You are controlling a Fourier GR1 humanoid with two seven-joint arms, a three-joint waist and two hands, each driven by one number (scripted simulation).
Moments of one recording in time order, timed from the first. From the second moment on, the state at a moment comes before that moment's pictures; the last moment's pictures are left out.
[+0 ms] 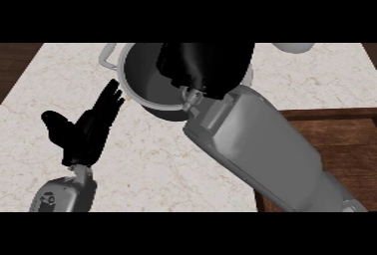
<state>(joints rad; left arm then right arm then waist) -0.19 0.08 -0.06 -1.65 0.05 0.08 0.33 -1.16 -0.01 0.36 -1.44 1.14 0.18 1.22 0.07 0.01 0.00</state>
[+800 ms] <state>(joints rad) -0.20 0.09 -0.06 -1.66 0.07 0.06 0.33 -1.22 -0.01 0.22 -0.97 0.90 -0.08 1.14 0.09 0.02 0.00</state>
